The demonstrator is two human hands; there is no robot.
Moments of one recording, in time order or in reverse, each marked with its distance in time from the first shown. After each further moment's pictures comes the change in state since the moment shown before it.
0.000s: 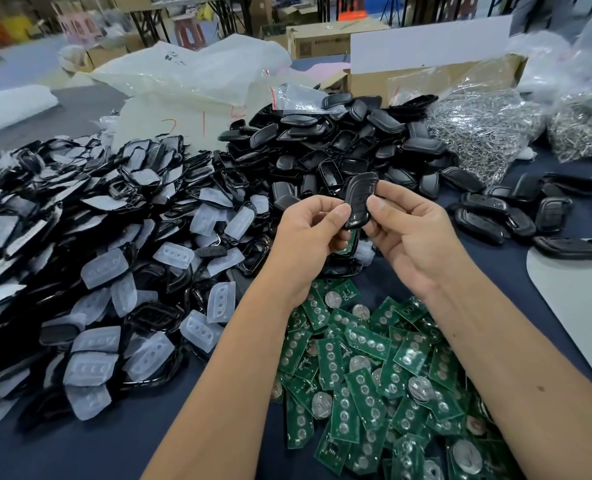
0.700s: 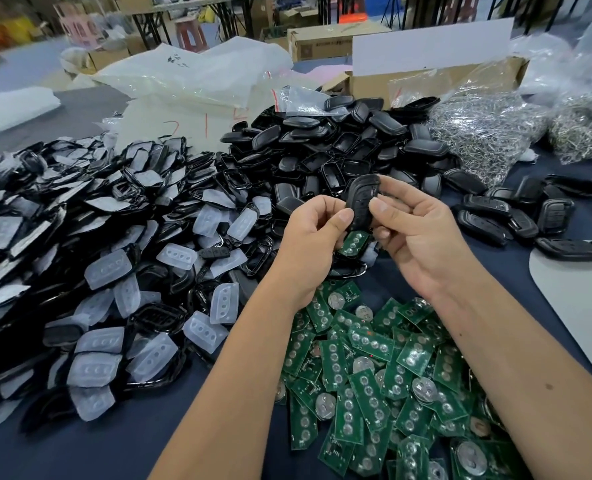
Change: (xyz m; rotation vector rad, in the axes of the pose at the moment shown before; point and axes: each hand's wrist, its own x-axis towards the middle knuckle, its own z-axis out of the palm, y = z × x) left_hand 0.001 -0.004 0.001 0.130 0.020 0.055; right_hand 0.004 -0.001 -0.008 -0.089 -0.065 -0.039
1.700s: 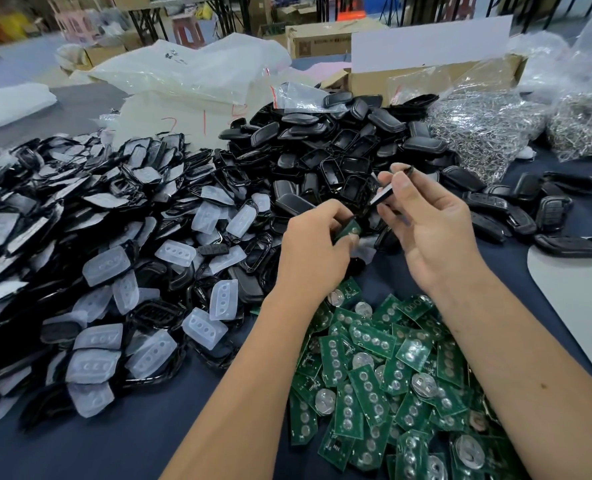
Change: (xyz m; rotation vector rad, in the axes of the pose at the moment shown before) left_hand -0.003 -0.006 0.005 0.622 0.101 0.138; right_hand 0.001 -0.003 0.000 -0.070 0.201 -0.090
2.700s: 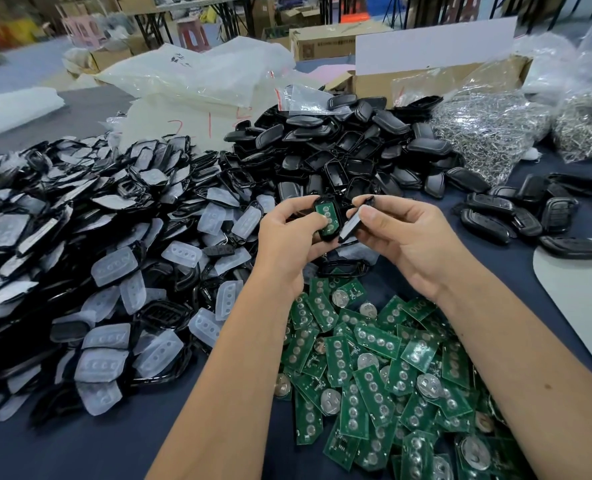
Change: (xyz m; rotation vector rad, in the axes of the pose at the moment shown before) left_hand 0.006 0.003 -0.025 -0.908 0.067 -0.538; right_hand -0.003 0.007 -0.001 -0.079 -0.291 0.163
